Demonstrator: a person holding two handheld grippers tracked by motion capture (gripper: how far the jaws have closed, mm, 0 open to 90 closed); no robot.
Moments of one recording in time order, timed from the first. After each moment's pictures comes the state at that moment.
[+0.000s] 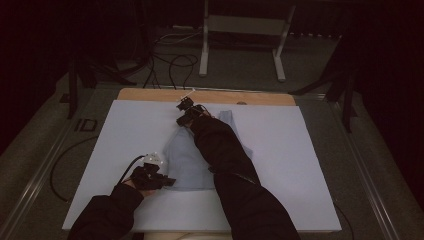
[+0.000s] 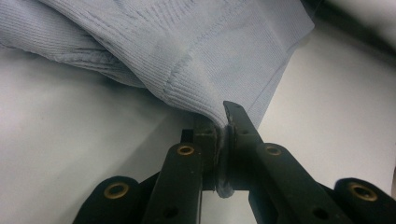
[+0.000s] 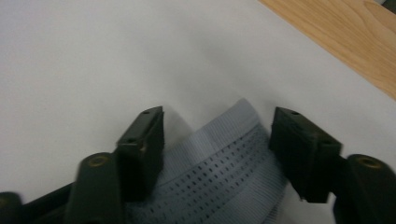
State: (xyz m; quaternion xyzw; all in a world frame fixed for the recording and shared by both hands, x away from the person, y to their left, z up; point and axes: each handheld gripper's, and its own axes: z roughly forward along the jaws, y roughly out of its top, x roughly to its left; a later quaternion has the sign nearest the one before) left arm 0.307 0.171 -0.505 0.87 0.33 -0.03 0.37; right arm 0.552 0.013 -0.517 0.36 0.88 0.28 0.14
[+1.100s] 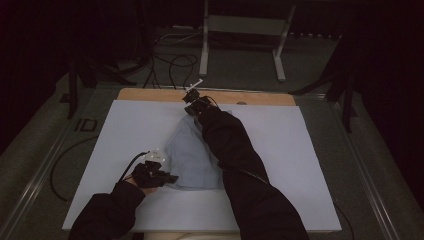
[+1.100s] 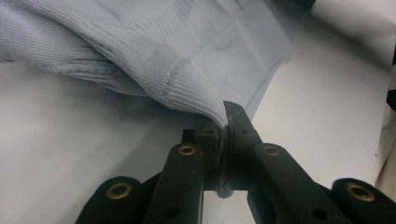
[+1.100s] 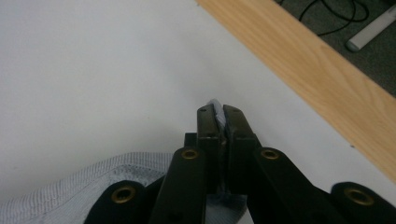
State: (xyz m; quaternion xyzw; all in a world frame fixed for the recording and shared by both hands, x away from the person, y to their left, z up) left arm 0.306 0.162 -0.485 0.87 0.31 -0.01 0.38; right arm 0.544 -0.013 -0.465 0.31 0.89 0.31 0.15
